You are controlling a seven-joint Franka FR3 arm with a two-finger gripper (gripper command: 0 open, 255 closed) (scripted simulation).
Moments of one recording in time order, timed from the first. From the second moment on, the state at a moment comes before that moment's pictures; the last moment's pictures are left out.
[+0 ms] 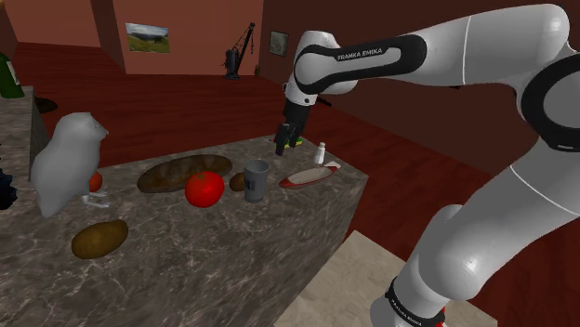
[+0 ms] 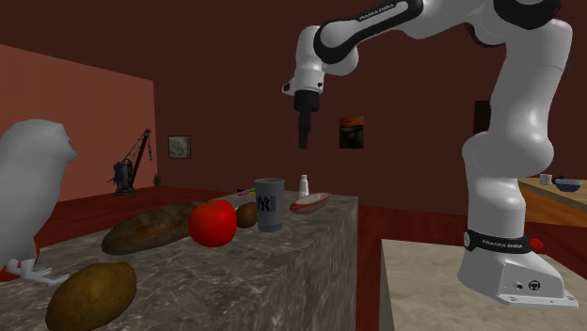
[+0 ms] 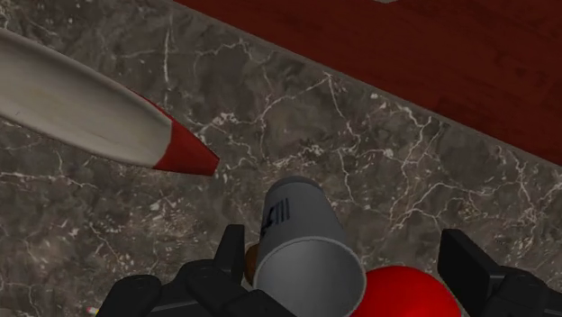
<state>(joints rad) 0.01 -0.26 -0.04 -2.19 0.08 2.00 -0.29</state>
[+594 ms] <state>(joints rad) 0.00 0.08 -0.07 -1.99 0.11 2.10 -0.38</state>
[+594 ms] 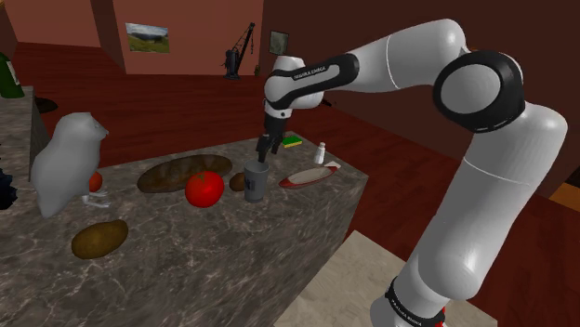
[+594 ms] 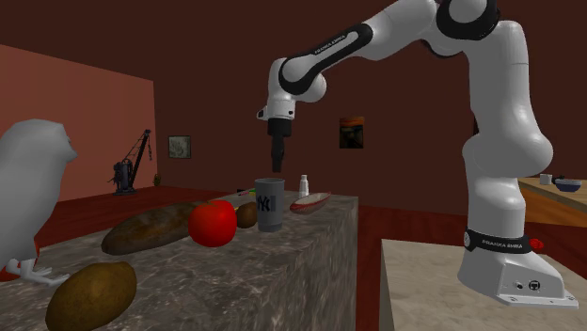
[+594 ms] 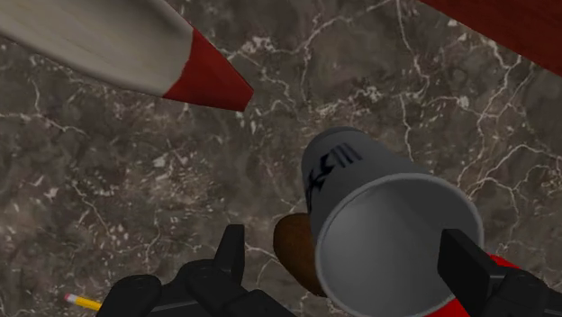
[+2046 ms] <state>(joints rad) 0.00 0.20 -0.06 -1.98 0.13 2.20 -0.40</state>
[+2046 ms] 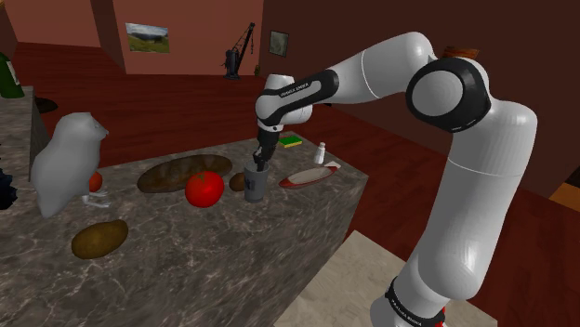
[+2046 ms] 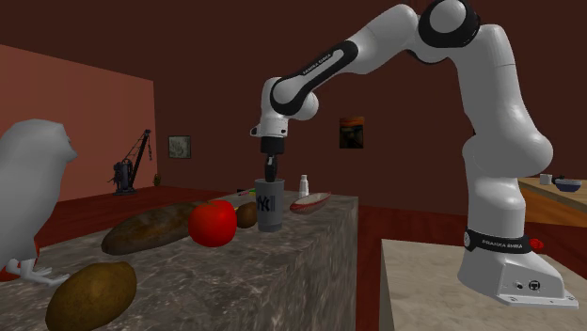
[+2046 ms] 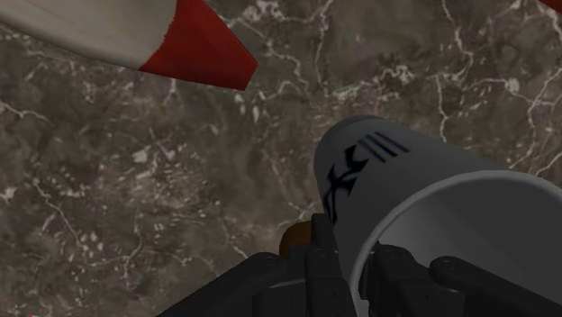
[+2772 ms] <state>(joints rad) 0.00 0.17 -0.06 -1.94 0.12 2.14 -0.39</state>
